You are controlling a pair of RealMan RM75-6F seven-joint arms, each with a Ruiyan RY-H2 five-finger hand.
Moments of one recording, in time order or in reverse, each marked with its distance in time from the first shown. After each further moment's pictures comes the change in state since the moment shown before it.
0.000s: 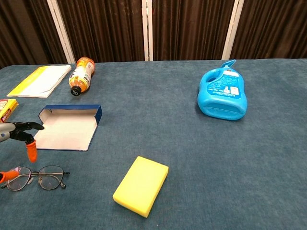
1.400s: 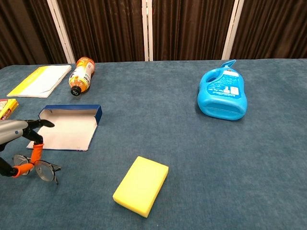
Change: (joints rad) left arm -0.053 -0.045 0.013 0.006 -0.046 0.040 0.014; right arm 0.002 0.006 0.001 0.003 0.008 -0.003 0.020
